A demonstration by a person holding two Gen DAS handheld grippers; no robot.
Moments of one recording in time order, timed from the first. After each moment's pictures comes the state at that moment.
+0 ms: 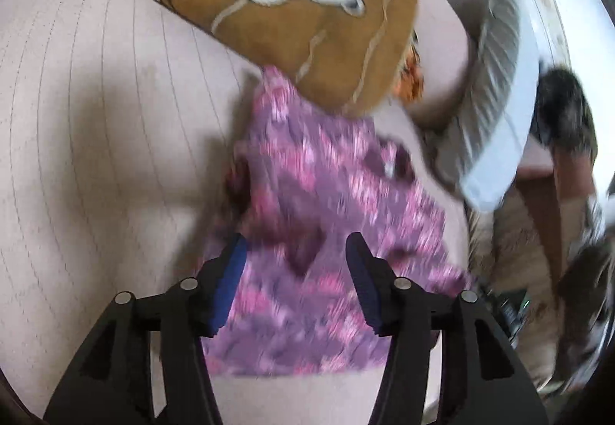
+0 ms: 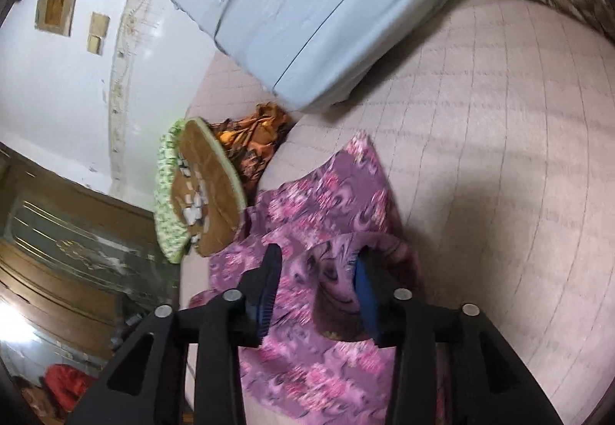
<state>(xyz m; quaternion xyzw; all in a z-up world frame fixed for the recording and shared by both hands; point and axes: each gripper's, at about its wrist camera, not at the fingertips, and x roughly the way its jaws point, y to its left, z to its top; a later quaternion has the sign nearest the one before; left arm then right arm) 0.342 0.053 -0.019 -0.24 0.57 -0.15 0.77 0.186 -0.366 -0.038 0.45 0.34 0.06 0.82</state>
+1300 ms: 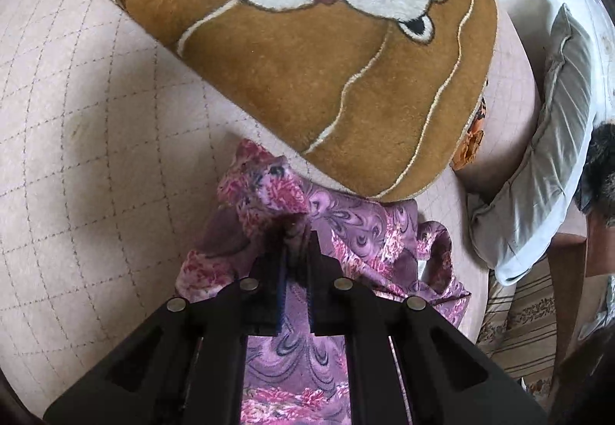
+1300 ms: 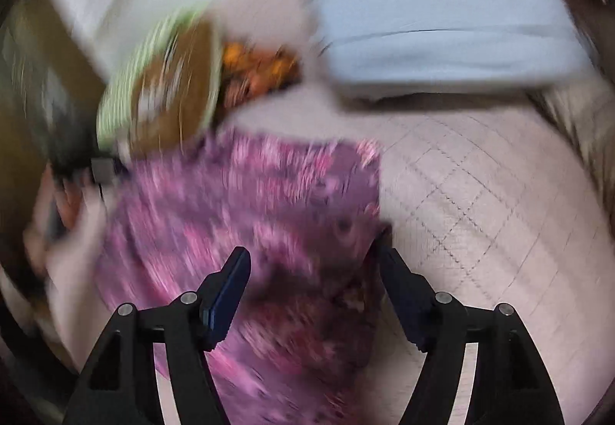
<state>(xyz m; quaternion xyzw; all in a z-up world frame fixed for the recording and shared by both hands) 0.456 0.025 -0.064 -0.27 0.58 -0.07 0.76 0.219 -0.297 -0.025 0.08 0.44 0.06 0.89</state>
